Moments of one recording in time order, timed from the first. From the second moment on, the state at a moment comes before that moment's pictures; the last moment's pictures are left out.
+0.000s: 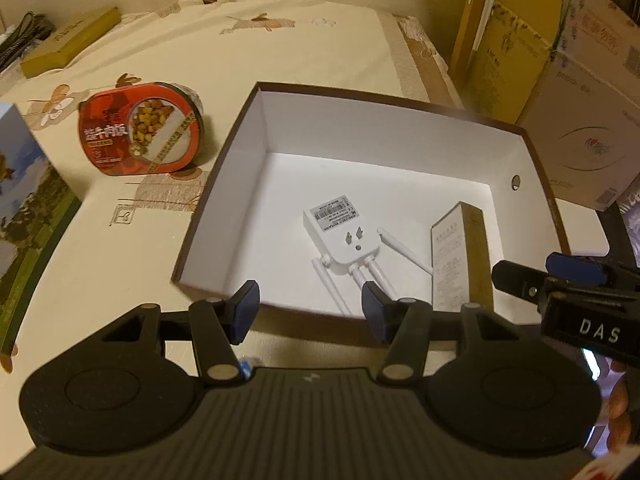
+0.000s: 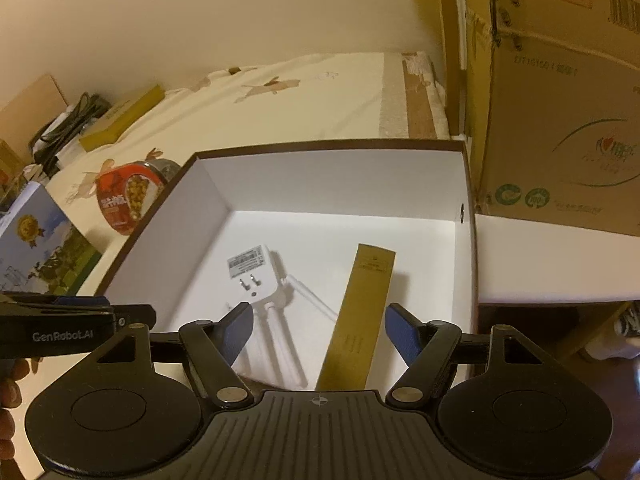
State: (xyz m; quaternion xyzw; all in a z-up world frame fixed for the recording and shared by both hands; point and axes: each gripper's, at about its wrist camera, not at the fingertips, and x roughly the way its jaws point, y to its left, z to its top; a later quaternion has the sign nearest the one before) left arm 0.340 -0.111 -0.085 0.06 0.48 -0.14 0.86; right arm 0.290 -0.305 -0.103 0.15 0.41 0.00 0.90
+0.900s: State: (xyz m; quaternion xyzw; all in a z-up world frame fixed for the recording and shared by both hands) left arm 0.200 -0.023 -0.079 0.02 0.48 -0.07 0.87; right arm 0.205 -0.261 -0.089 0.13 0.43 0.10 0.89
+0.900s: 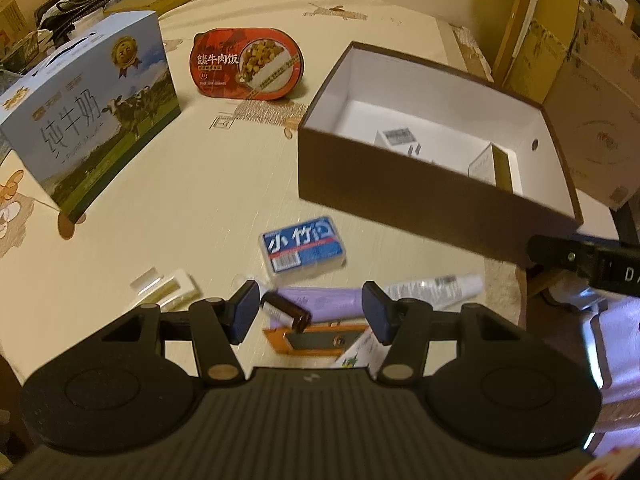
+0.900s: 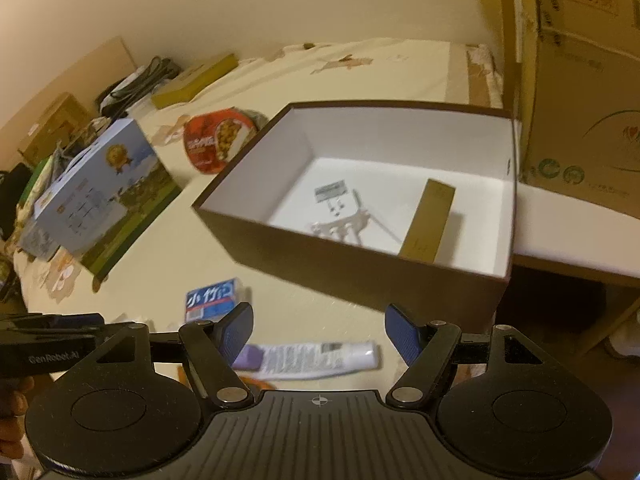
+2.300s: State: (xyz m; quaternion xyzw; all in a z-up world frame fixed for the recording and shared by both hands) left arm 0.152 -0.043 -0.177 0.14 0.53 -0.12 0.83; right arm 0.167 -0.194 -0.181 -0.02 0.52 0.24 0.82
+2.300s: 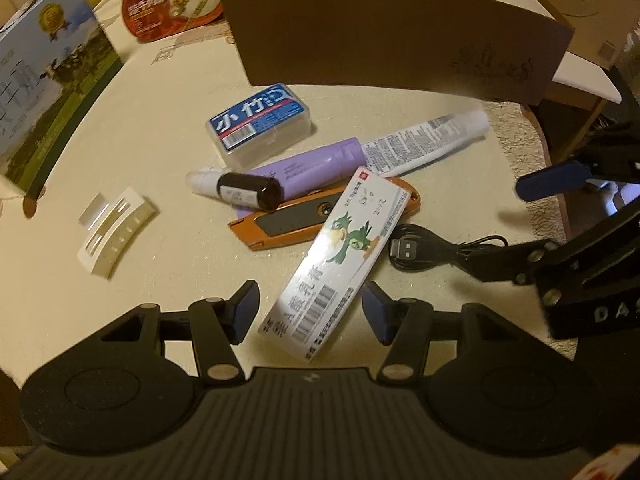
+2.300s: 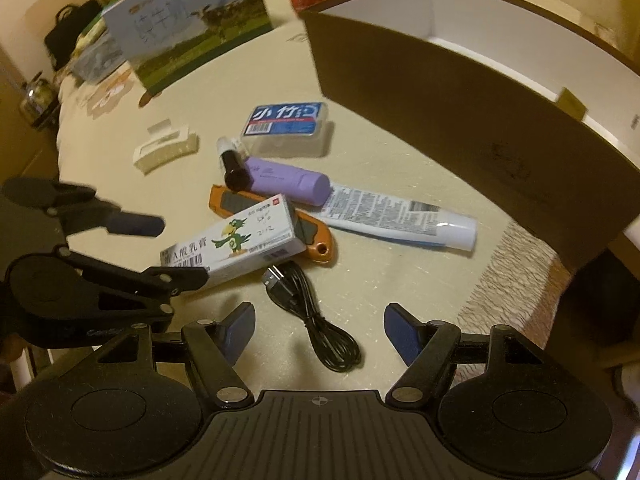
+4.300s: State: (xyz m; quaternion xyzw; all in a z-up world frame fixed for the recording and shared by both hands) left arm 0.162 0.006 -0.208 0.01 0.58 0.02 0.81; right arm 0.166 -0.147 -0.231 -0.10 0.52 0.27 0.81
